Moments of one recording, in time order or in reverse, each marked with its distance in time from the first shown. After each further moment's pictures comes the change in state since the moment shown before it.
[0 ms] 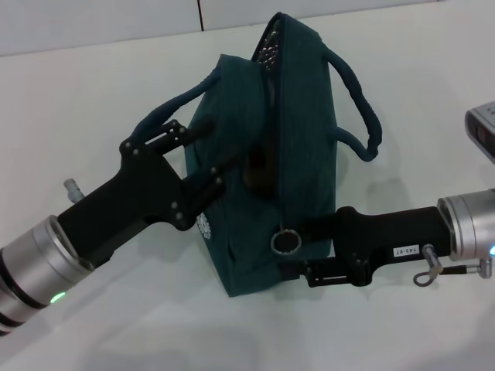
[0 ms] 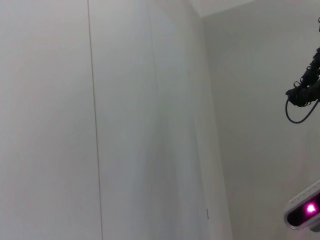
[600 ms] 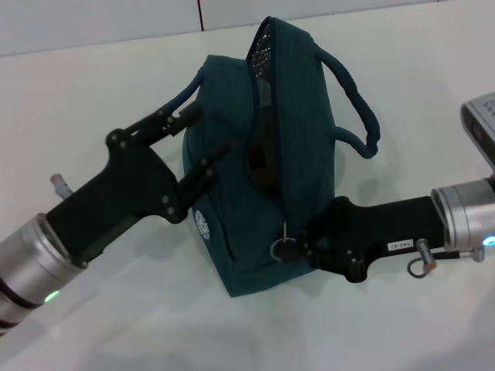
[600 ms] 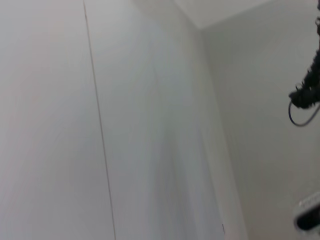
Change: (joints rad) left arm 0.004 0.000 -0.002 -0.010 -0.037 0.043 0.078; right arm 0.026 -0.005 -0.012 -0.015 -0.008 0.015 -0.110
